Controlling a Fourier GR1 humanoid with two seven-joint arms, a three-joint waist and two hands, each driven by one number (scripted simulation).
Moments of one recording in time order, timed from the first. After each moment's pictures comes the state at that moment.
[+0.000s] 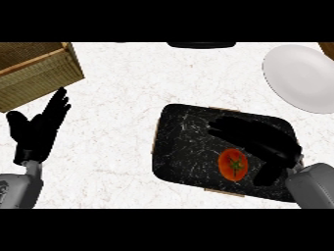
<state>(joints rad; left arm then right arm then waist) -0.17 0.35 -0.06 -1.39 0.19 0.12 0.14 -0.28 -0.44 0.36 -1.46 0.80 0.33 -0.47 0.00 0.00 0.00</state>
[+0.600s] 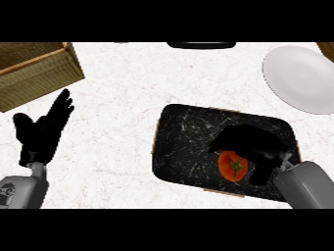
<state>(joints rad) -0.16 0.28 -0.03 -1.40 0.12 0.10 0.16 -0.30 -0.39 0.37 -1.39 0.99 0.34 -0.54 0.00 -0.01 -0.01</state>
